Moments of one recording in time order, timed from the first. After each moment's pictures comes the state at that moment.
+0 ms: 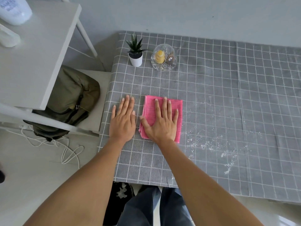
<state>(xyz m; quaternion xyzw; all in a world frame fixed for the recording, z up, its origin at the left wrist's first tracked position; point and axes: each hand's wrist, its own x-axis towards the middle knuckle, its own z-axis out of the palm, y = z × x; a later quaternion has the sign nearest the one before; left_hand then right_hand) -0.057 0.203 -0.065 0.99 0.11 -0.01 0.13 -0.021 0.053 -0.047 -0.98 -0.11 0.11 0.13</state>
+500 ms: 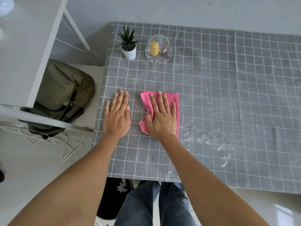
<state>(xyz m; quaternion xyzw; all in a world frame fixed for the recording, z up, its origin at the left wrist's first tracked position) -0.058 0.202 -0.062 0.99 0.11 -0.01 0.12 -0.019 0.035 -0.049 -0.97 -0.17 0.09 0.12</state>
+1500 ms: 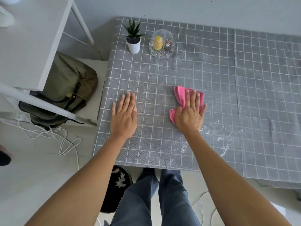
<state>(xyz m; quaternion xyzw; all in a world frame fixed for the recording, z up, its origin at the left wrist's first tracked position) -0.092 0.181 -0.064 0.99 0.11 -0.03 0.12 -0.014 -0.036 -0.050 -0.99 -0.01 0.08 0.12</state>
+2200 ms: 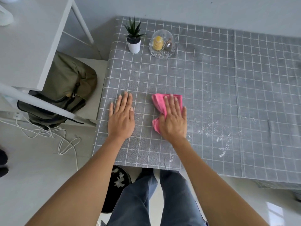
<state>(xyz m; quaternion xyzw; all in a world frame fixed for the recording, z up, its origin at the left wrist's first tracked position) -0.095 0.185 -0.065 0.98 0.13 -0.01 0.13 -0.046 -0.002 -0.052 -0.98 -0.14 0.11 0.08</state>
